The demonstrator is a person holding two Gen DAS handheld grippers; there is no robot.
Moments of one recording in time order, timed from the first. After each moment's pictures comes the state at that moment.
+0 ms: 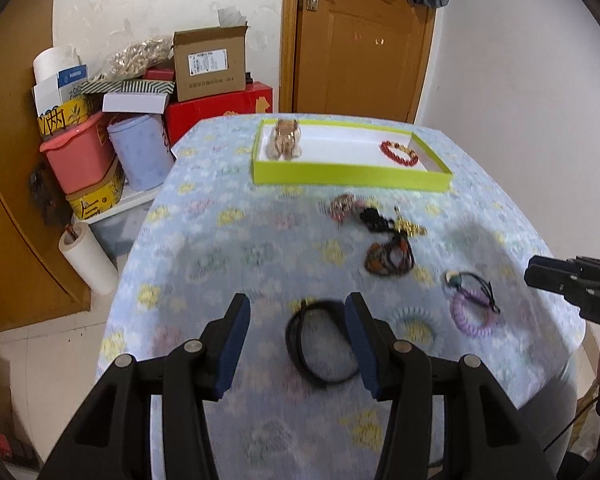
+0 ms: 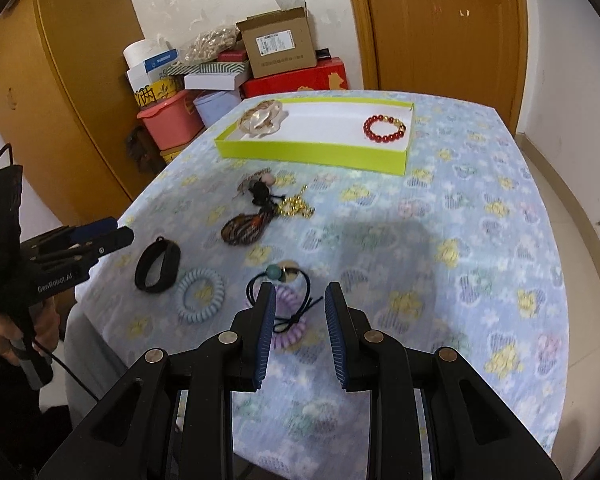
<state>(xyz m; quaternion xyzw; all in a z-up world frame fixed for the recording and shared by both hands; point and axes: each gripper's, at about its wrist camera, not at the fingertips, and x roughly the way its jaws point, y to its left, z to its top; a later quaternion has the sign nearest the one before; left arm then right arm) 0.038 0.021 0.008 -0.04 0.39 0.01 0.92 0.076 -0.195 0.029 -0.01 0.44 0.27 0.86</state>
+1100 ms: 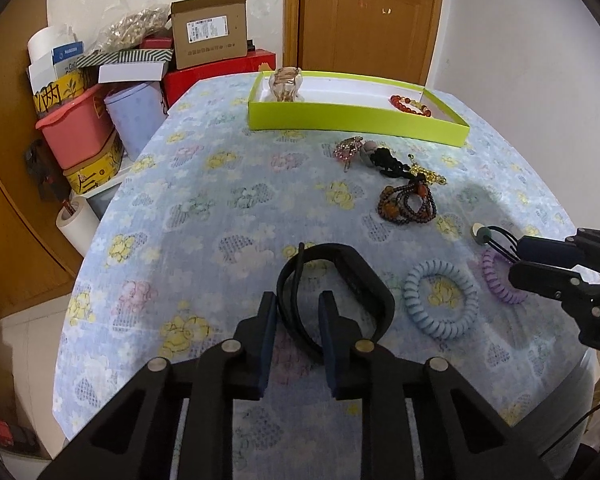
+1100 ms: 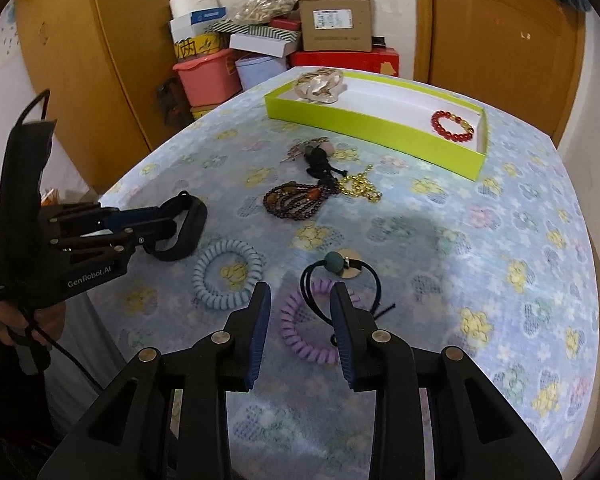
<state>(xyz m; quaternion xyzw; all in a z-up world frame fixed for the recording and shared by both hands) 0.042 0.012 -0.034 -0.03 0.43 0.03 0.90 0.071 -0.137 -0.001 -0.11 0.43 0.32 0.84</state>
